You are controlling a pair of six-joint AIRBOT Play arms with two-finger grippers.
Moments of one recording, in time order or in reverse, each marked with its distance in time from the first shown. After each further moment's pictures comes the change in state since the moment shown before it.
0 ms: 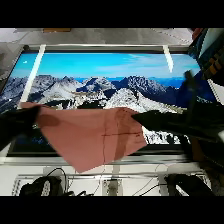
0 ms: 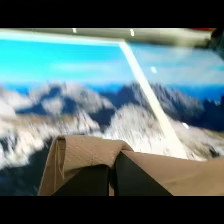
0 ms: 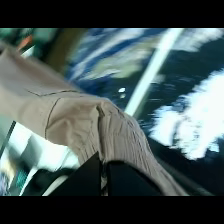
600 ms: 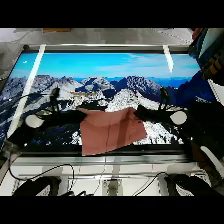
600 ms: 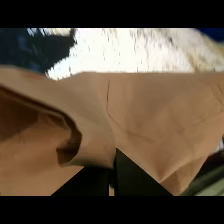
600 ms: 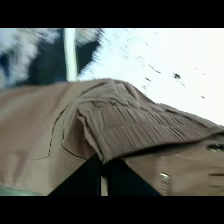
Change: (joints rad) left arm -0.386 -0.666 -0.156 -0.143 0.278 0.074; right arm -0.124 -0.397 -0.164 -0.135 -0.254 0.050
